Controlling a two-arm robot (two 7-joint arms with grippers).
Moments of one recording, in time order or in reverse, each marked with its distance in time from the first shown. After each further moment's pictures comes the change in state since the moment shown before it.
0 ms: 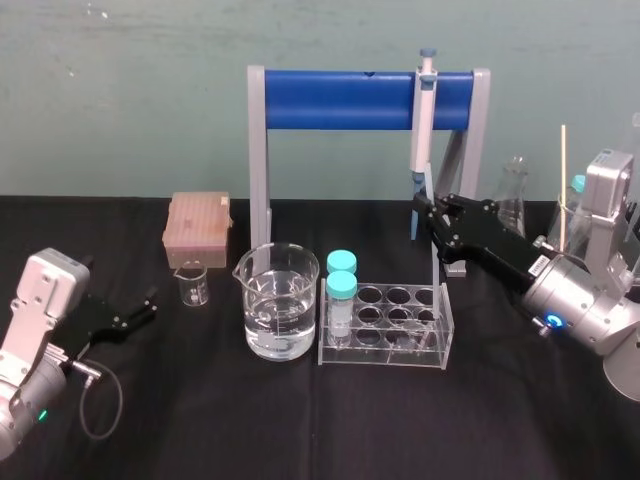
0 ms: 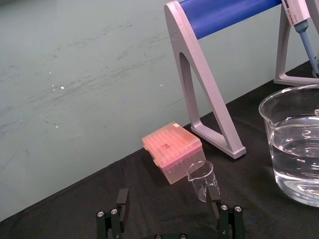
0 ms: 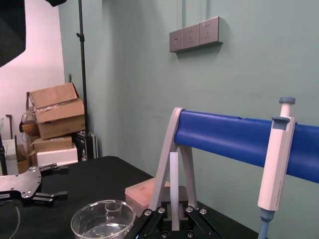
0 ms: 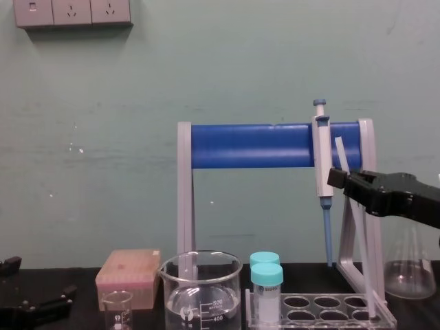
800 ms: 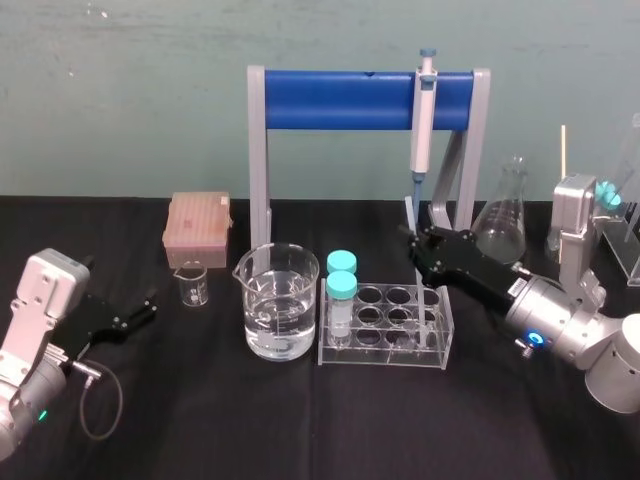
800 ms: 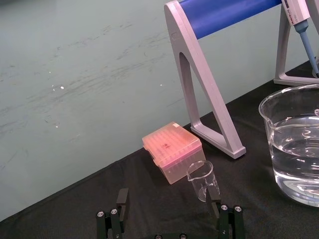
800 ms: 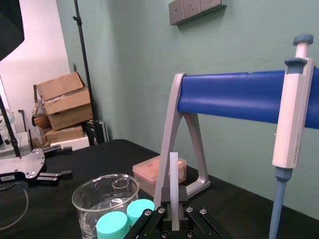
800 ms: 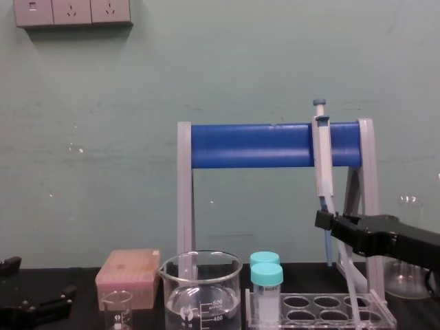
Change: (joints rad) left arm 0.000 0.000 0.000 0.000 0.000 0.000 0.000; right arm 0.066 -0.057 -0.032 0.198 0.012 0.006 0.080
